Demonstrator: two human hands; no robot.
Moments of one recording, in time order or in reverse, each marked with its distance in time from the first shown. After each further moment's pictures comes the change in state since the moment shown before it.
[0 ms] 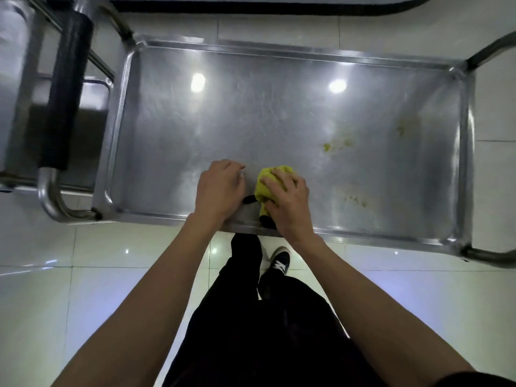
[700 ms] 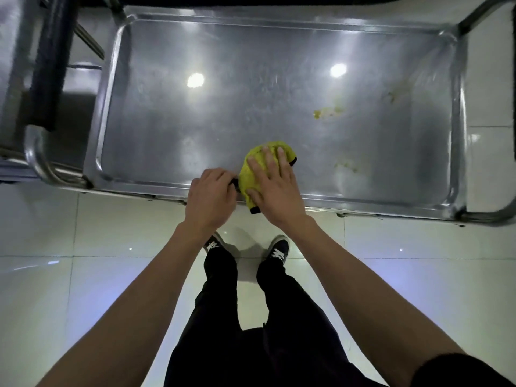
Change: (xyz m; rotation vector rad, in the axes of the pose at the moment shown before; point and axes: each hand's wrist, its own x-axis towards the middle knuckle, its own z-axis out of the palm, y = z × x) left_hand -0.087 -0.007 0.032 0.122 0.026 0.074; right_hand -0.045 0.001 0.009 -0.192 -0.298 -0.035
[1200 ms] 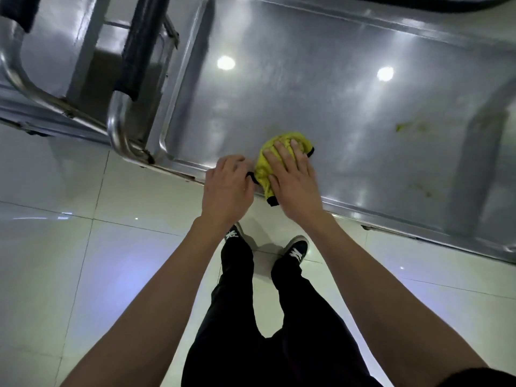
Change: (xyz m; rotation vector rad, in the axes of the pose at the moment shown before) left_hand -0.024 -0.098 -0.032 -0.067 0.157 -0.112; right_hand 0.052 -0.099 0.021 -0.058 -0.031 -0.150
